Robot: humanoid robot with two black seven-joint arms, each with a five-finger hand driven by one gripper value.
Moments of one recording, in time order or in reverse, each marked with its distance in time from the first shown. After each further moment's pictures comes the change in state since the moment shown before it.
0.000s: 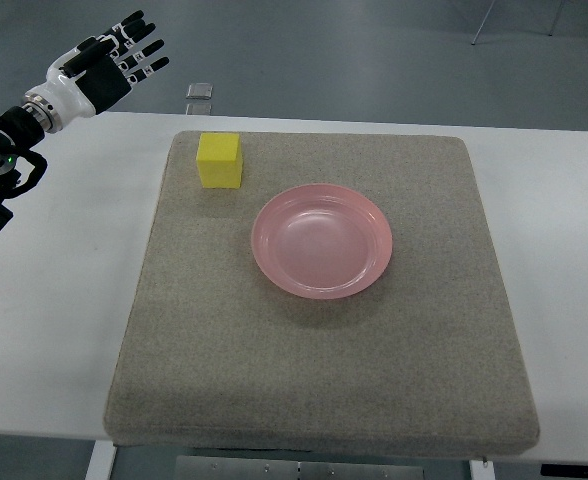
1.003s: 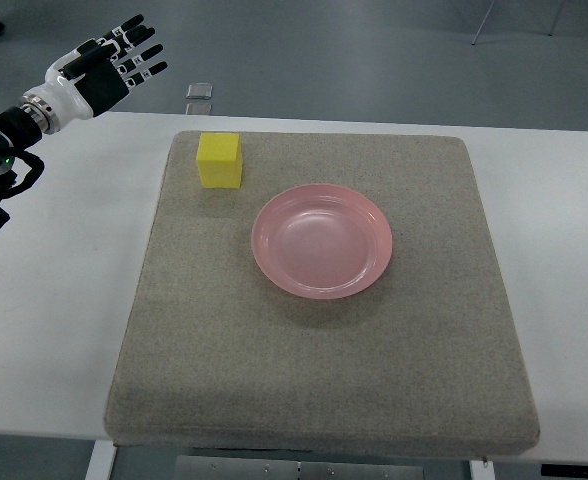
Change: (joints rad) left arm -0.008 0.010 0.005 0.011 0.168 0.000 -0.020; right arm 0.000 0.000 0.000 0.000 0.000 0.000 0.000
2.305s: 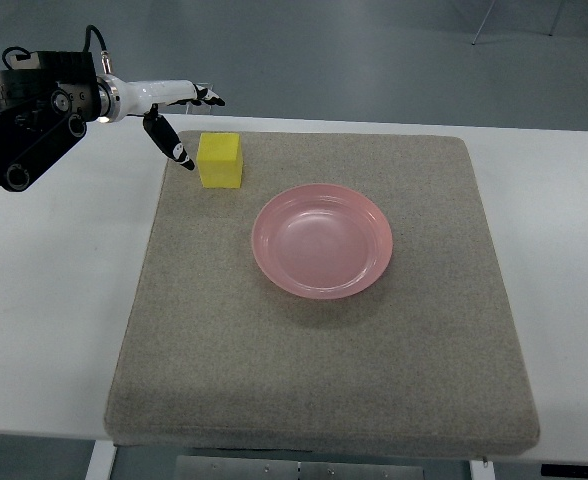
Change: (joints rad) left arm -0.090 0.014 0.162 -0.364 1.665 0.213 -0.220; right arm 0.000 0.000 0.000 0.000 0.000 0.000 0.000
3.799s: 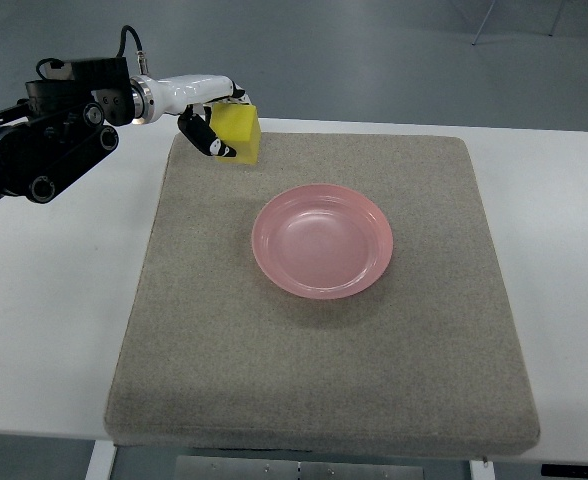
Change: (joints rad) left arm -0.045 -0.011 0.000 -0.109 0.011 0.103 -0.001; right arm 0.000 0.000 0.000 0.000 0.000 0.000 0.000
